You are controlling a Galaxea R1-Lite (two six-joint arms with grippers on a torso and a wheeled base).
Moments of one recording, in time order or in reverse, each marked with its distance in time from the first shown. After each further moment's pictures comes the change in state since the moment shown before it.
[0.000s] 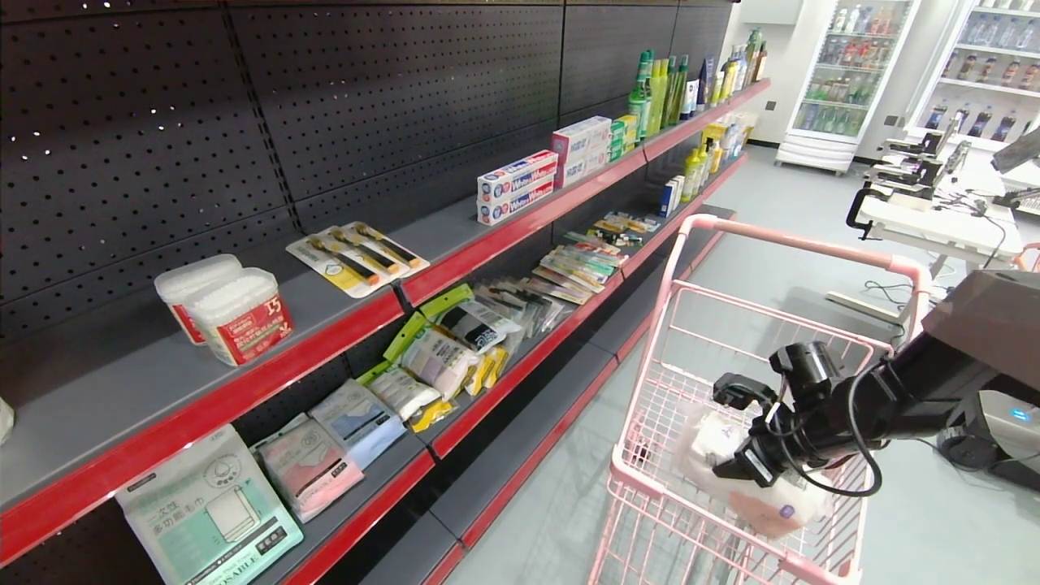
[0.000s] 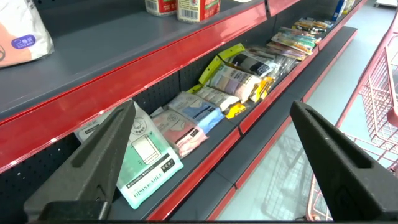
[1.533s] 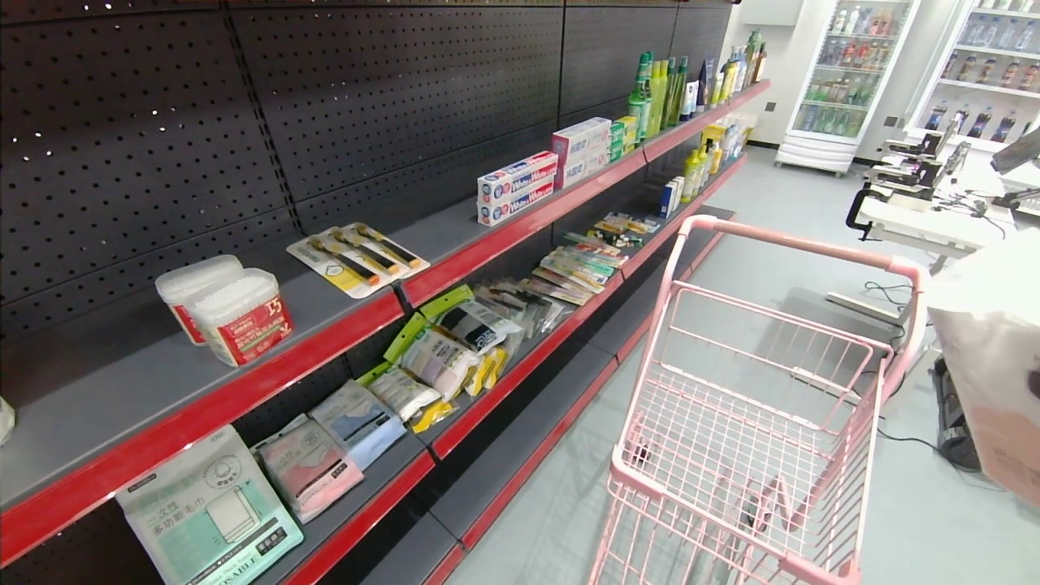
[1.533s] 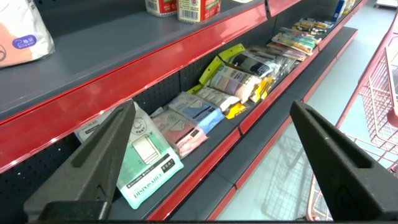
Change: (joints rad) left arm 0.000 0.000 0.000 0.000 0.000 0.000; right arm 0.011 -1.527 0.393 0.192 -0.268 0.369
